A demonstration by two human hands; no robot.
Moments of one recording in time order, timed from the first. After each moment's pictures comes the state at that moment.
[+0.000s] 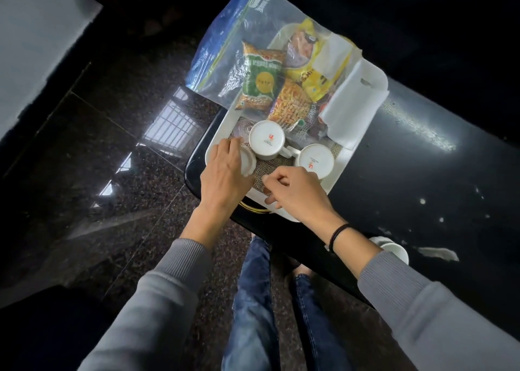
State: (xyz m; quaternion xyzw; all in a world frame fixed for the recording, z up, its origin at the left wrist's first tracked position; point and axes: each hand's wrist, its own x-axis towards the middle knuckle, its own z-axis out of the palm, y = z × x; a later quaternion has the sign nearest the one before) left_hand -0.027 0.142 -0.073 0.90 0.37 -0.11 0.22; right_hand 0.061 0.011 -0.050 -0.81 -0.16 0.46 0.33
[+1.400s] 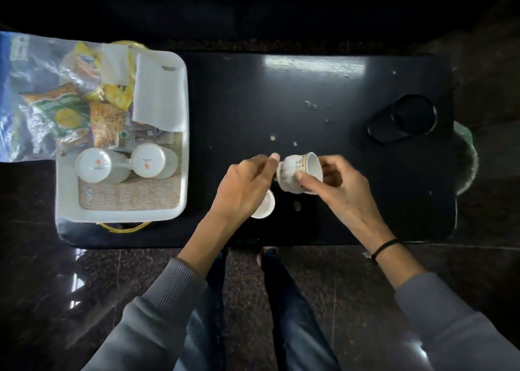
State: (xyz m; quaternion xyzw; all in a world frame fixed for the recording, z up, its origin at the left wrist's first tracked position) left_hand 0.079 -0.114 -0.011 0.82 0.20 -0.25 0.48; right_hand 0.089 -0.312 -0.020 -0.83 0.12 0.24 0.48
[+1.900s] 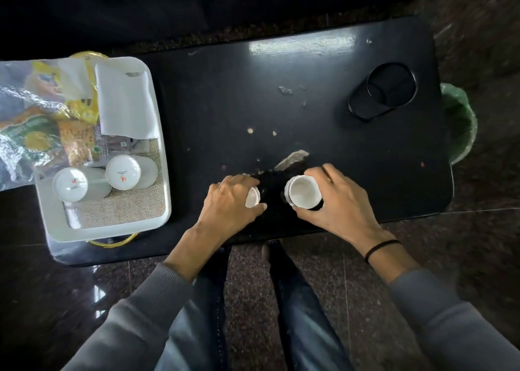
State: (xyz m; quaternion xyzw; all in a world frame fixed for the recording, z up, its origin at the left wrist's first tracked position) left_hand 0.057 -0.122 -0.049 0.92 -0.01 -0.34 0.20; right_hand 0.053 -0.354 -0.056 -0.96 -0.11 0.20 0.15
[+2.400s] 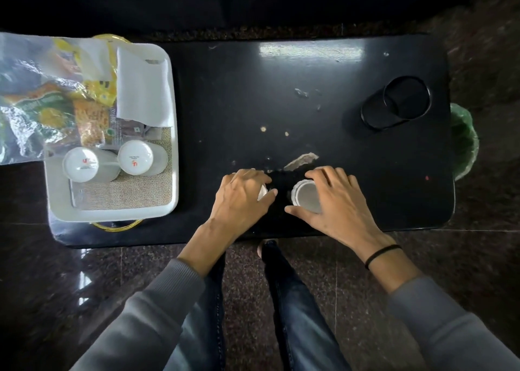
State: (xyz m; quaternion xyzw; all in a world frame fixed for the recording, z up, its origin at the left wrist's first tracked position) left_hand 0.050 -0.125 -0.050 0.93 0.01 -0.26 0.27; right_hand 0.060 -0.334 -0.041 -0.96 -0.16 0.23 0.07
